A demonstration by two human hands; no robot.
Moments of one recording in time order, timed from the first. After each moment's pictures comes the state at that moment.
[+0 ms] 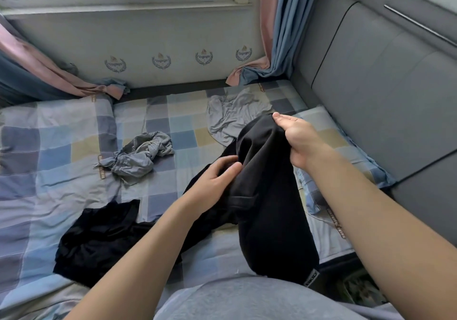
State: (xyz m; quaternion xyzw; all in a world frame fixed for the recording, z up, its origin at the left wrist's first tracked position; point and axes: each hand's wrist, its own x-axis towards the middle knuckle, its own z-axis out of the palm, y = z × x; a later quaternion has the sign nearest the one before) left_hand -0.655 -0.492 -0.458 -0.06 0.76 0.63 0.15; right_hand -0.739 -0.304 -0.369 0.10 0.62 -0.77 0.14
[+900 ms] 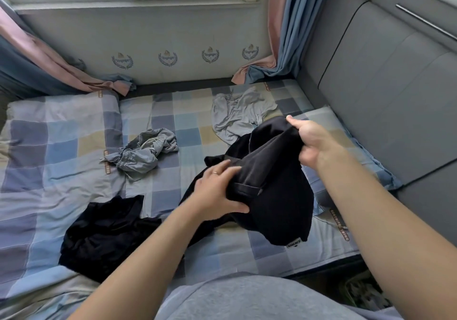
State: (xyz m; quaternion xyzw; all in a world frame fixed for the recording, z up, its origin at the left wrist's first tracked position) left_hand -0.645 -0.503 -0.475 0.07 0.93 0.34 0.13; right_hand -0.752 -0.292 -0.377 0.23 0.60 -0.74 0.21
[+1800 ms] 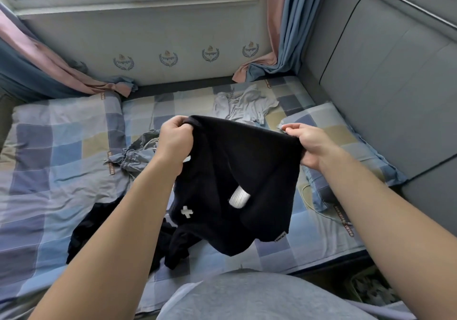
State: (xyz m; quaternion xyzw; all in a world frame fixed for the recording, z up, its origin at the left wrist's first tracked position) left_hand -0.690 -0.545 -0.388 -0.23 0.72 0.66 -0.06; right_hand -0.749 -0.275 -0.401 0.19 0.69 -0.67 0.18
